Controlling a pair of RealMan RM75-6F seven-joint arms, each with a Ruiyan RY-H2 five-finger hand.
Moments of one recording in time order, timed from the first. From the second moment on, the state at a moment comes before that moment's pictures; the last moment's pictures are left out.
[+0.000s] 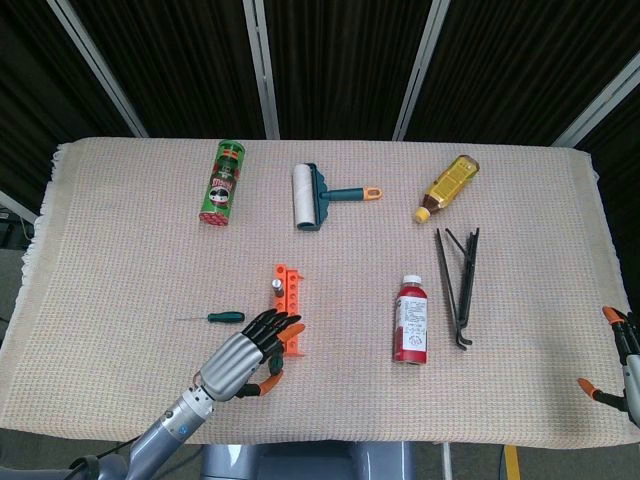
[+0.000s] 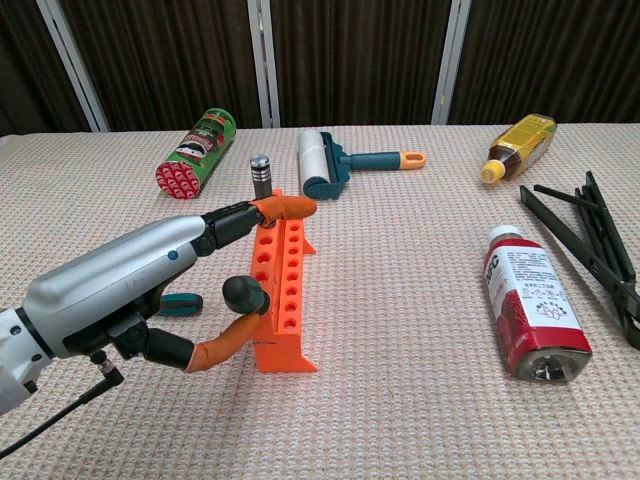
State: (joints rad) left arm -0.48 -1.68 0.04 -1.58 1.74 1.23 0.00; right arm -0.02 -1.15 0.05 -1.36 -1.49 1.51 0.26
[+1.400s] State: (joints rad) left arm -0.51 -1.69 -0.02 -1.59 1.70 1.26 -0.04; right arm -0.03 -1.15 0.05 -1.35 -1.49 1.52 0.27
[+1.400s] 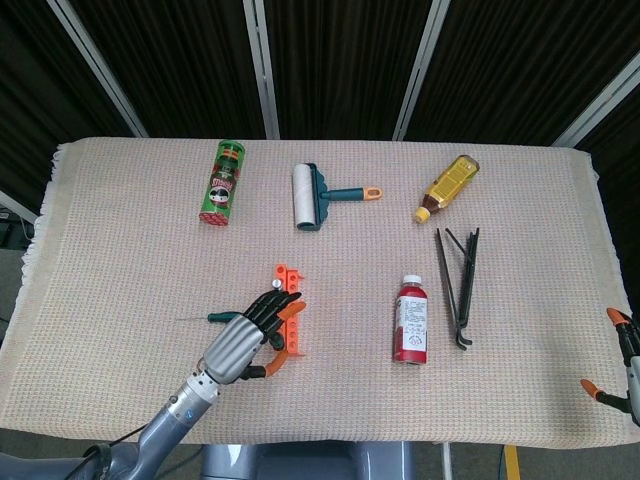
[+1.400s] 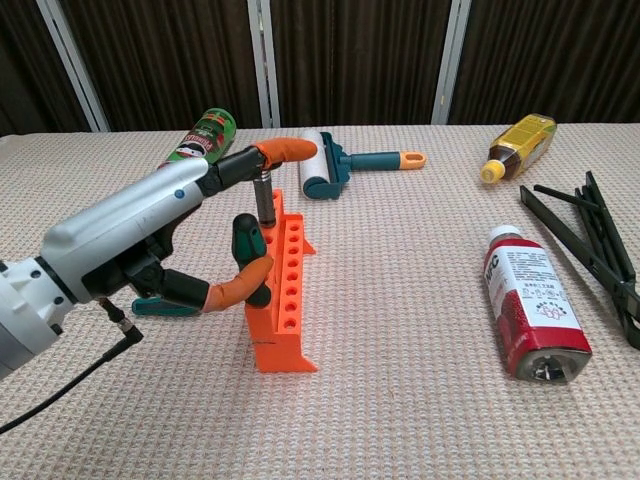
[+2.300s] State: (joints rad) left arm -0.21 -1.20 0.06 -1.74 1.63 1.61 0.15; right arm 0.02 -1.12 0.06 -1.42 -1.52 1.50 0.15
